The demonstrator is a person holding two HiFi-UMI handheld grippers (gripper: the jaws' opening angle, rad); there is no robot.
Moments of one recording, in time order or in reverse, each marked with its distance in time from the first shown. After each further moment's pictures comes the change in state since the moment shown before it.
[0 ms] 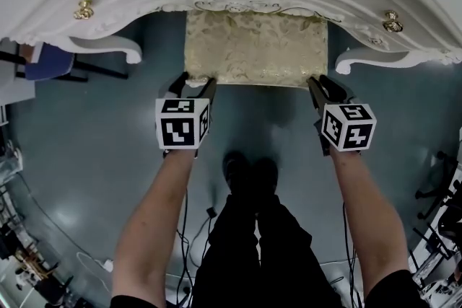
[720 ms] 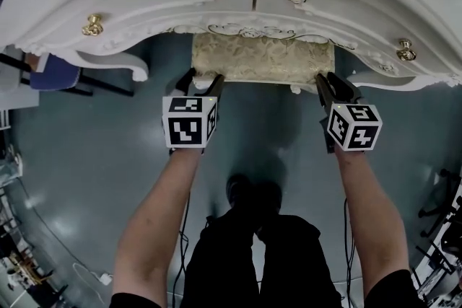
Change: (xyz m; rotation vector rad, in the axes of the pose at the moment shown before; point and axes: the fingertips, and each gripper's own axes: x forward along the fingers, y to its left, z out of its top) left arm 0.031 0.023 0.051 0.031 -0.141 0.022; right arm 0.039 -0.019 0.054 -0.041 -0.149 -0.036
